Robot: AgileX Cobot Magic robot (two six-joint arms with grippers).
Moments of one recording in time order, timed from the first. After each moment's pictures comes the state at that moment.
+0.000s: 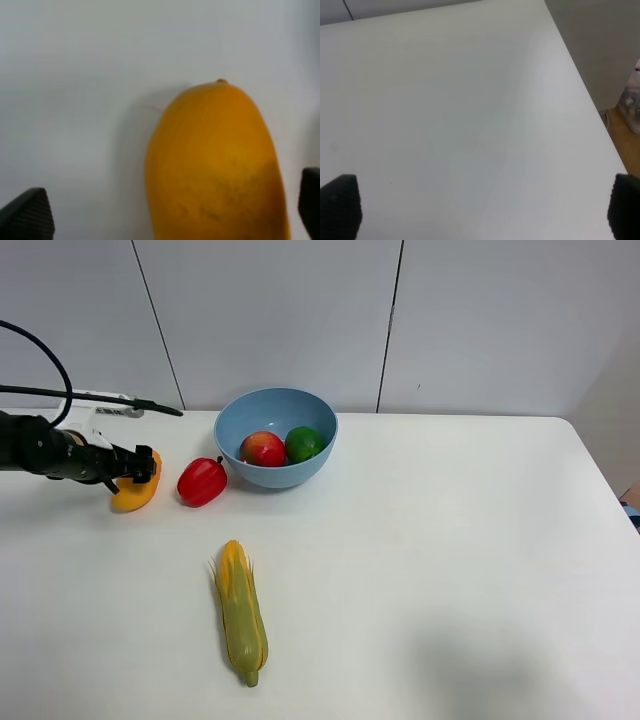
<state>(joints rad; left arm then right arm) -0.01 1.89 -0.86 -0.01 -0.13 0.04 -0.05 0.00 -0.50 -0.05 1.06 0.11</state>
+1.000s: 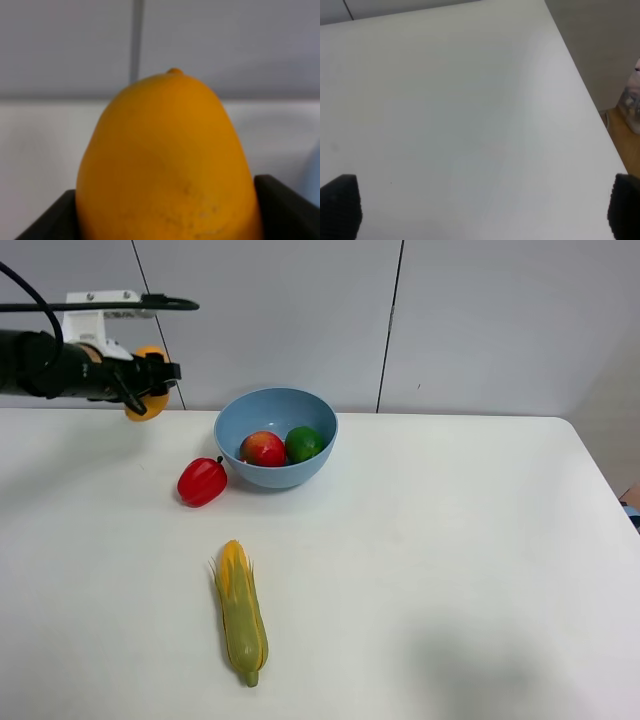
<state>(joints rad) -0.14 1.78 -1.08 -0.03 -0.06 -0.12 -0.05 0.00 -0.50 -0.05 1.06 0.11</state>
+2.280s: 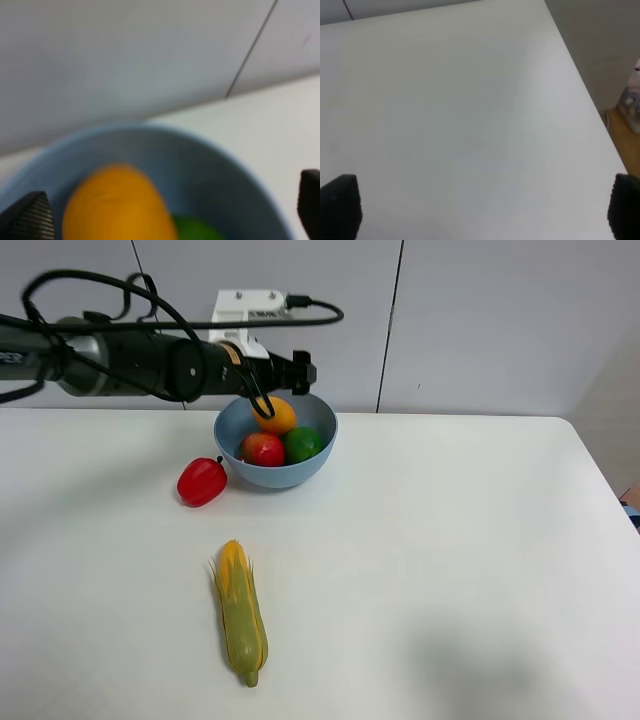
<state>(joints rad) -0.48 1.93 -1.33 -0.08 -0.10 -0.15 -0.05 0.00 -0.50 -0.05 1.06 0.11</state>
